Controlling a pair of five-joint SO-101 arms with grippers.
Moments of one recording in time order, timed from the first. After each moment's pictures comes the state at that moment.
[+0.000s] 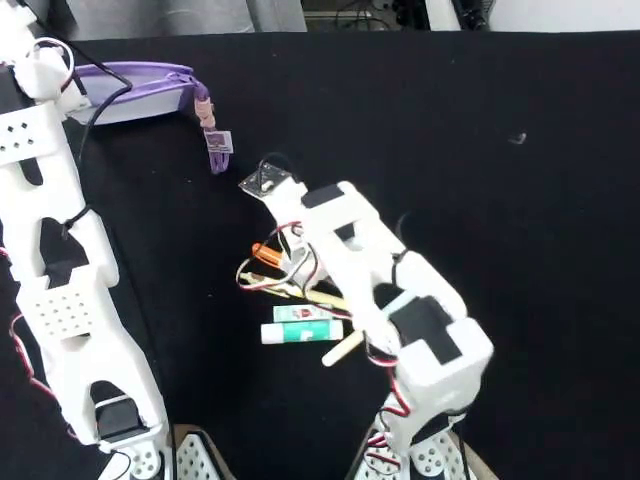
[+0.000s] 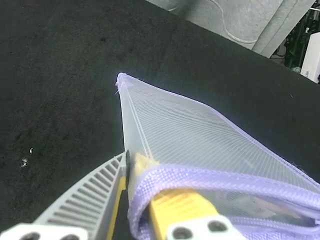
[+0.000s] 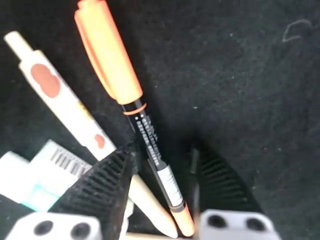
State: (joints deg) left arm -22.0 33.7 -77.1 98.4 10.7; right arm -25.8 16.6 19.6 64.5 17.4
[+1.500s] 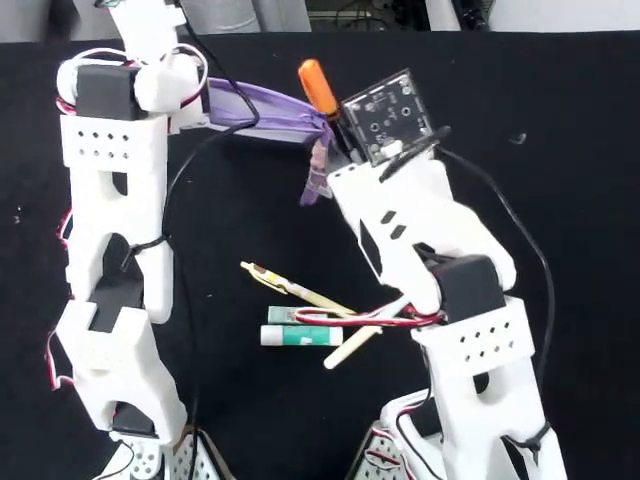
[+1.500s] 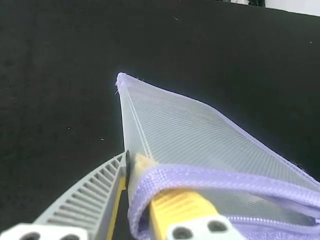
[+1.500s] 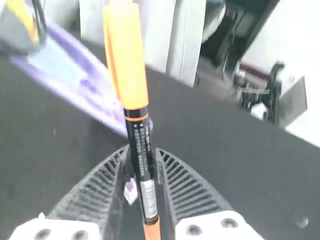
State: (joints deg) left arm 1.4 17.0 -60.5 100.6 10.7; right arm -16.9 -45.1 27.3 51.8 13.5
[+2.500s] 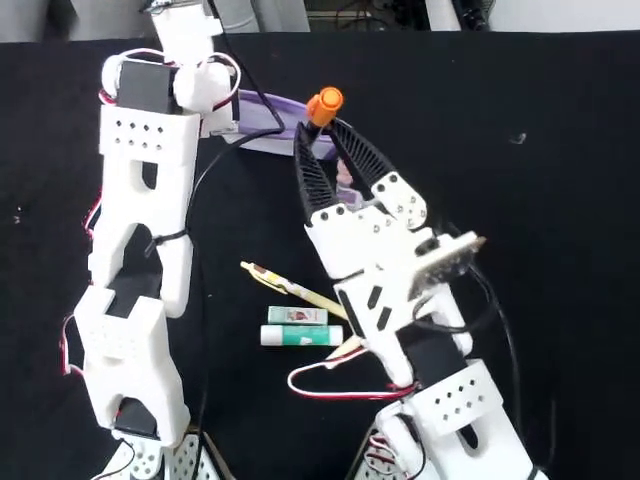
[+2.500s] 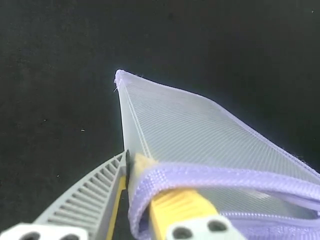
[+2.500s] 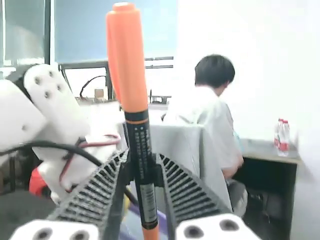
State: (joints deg) left arm 5.5 22.1 -60.5 100.3 11.9; right arm -25.7 -69.0 68.0 -9.8 0.2
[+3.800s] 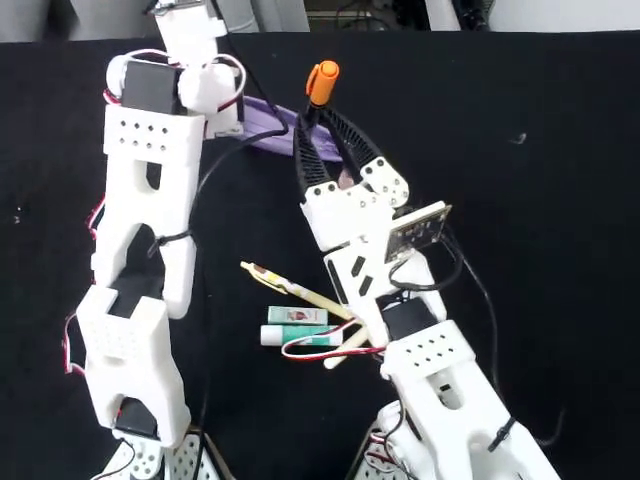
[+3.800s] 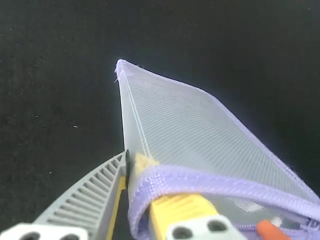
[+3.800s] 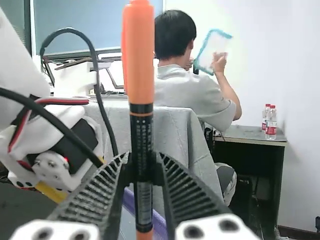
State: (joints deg) left arm 7.1 22.2 -60.5 100.5 13.3; right arm -22.3 -48.9 72.0 -31.3 -1.0
